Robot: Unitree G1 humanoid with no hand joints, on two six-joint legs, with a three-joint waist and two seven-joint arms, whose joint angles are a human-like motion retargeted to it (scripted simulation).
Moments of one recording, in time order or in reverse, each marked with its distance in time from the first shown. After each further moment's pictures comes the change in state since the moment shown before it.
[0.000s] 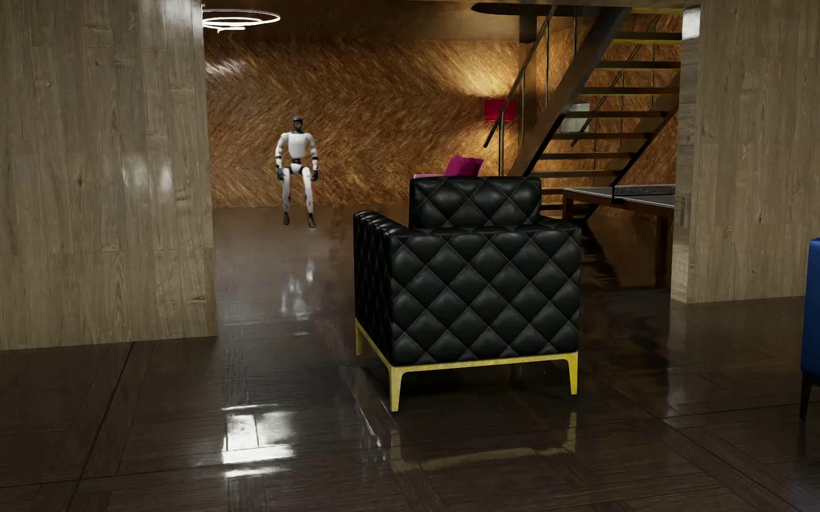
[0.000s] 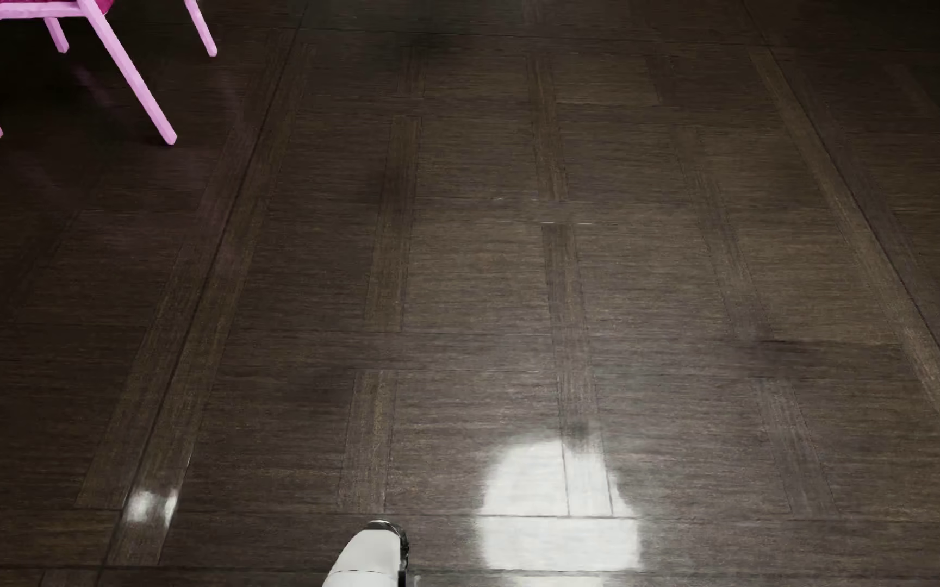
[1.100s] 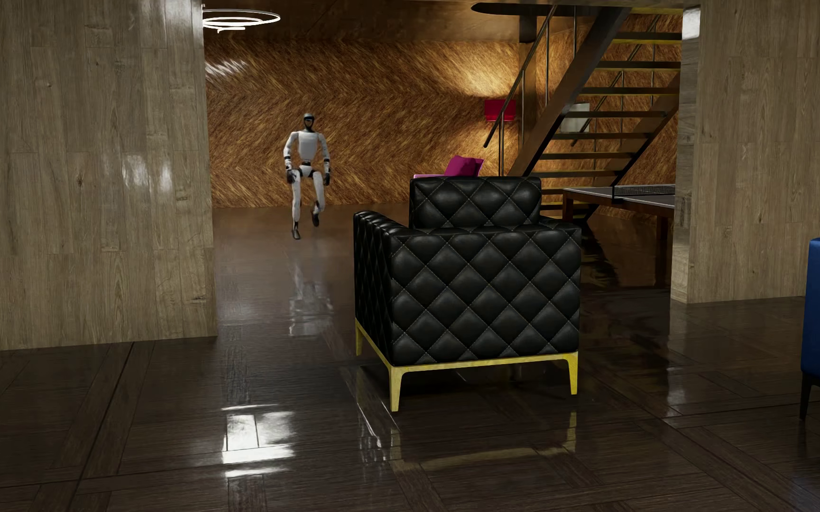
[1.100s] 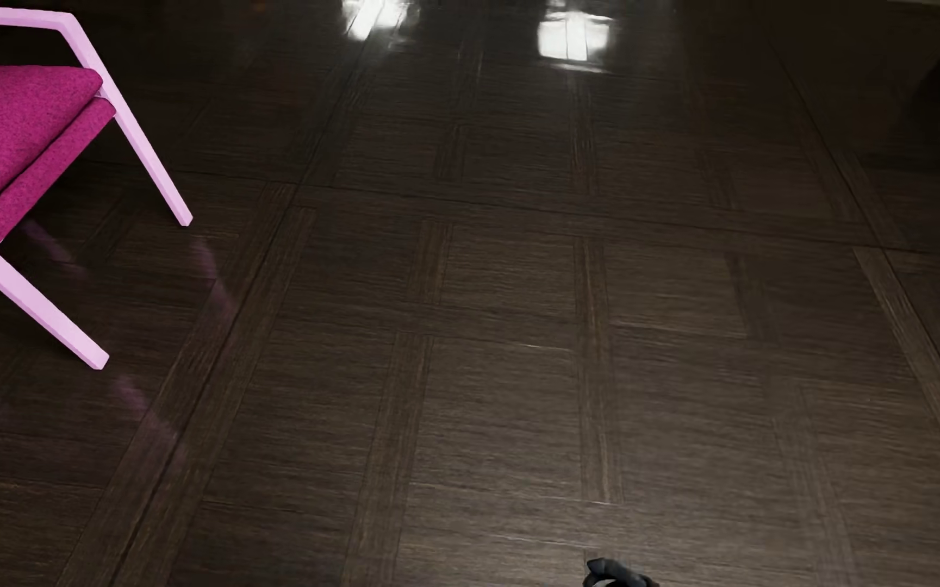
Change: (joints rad) body 0.251 -0.345 -0.119 0.019 0.082 0.022 0.000 0.000 -0.024 0.844 0.035 -0.094 -0.091 -0.146 0.409 0.017 -0.006 0.000 0.000 -0.131 -0.009 0.057 -0.002 0.000 0.000 0.000 0.000 0.000 0.000
